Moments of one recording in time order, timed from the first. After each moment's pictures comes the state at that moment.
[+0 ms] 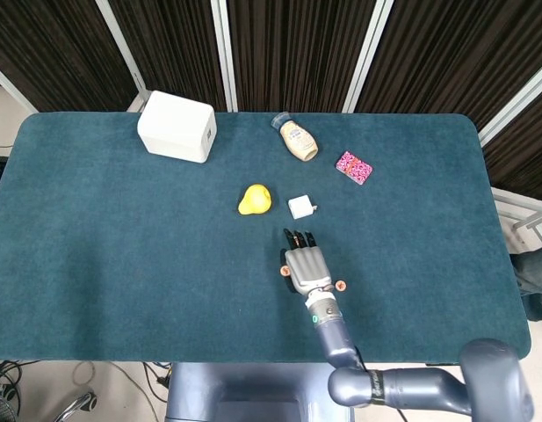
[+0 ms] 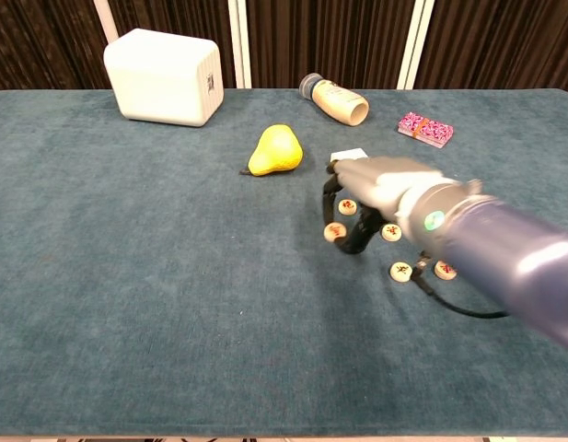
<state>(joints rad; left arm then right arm) -0.02 -1.01 -0.15 -1.64 1.25 1.49 -0.02 0.82 -1.80 0.26 -1.66 -0.65 1.23 -0.87</state>
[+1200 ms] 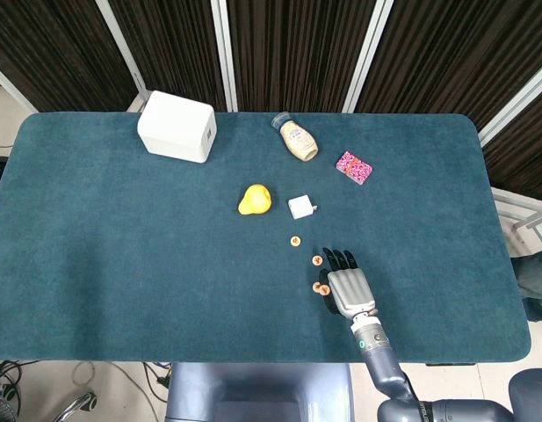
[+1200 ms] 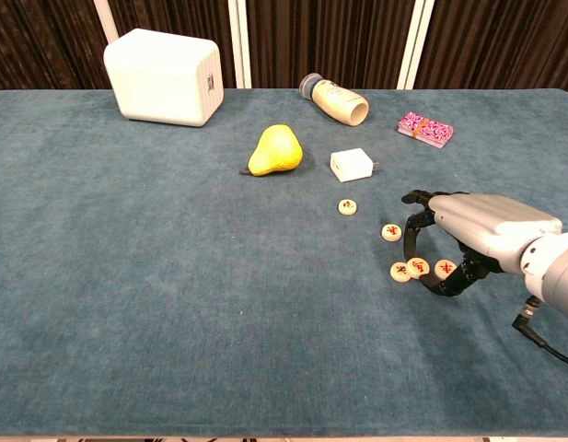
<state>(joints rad) -0.02 -1.01 -0.15 -1.65 1.24 1.49 0.01 0.59 -1.68 0.07 -1.66 -0.92 1.24 -0.64</state>
